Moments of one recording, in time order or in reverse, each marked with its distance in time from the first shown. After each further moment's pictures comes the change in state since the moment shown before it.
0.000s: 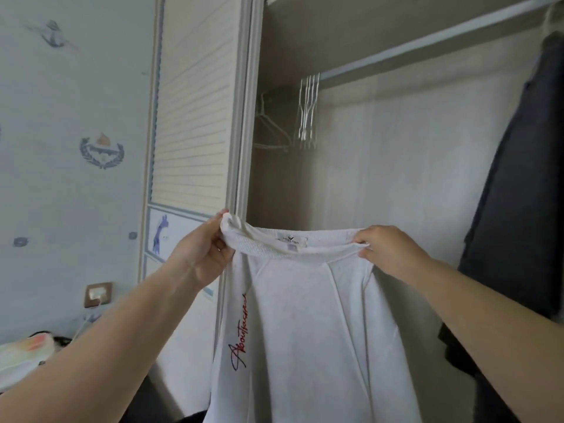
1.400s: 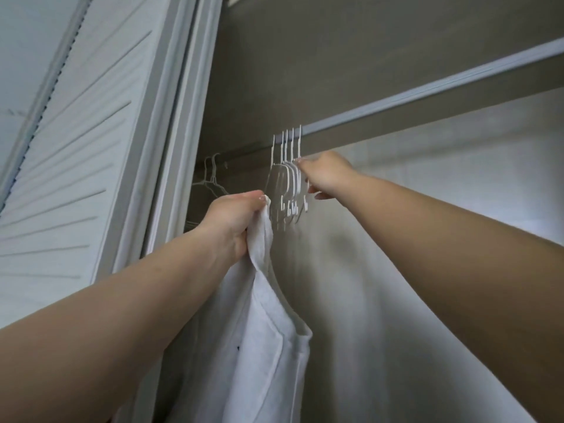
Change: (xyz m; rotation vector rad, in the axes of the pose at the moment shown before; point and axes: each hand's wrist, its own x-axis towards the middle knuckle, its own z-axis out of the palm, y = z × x) left_hand 0.385 0.024 0.181 0.333 -0.289 0.305; right_hand 0.451 0.032 -0.048 0.416 0.502 0.202
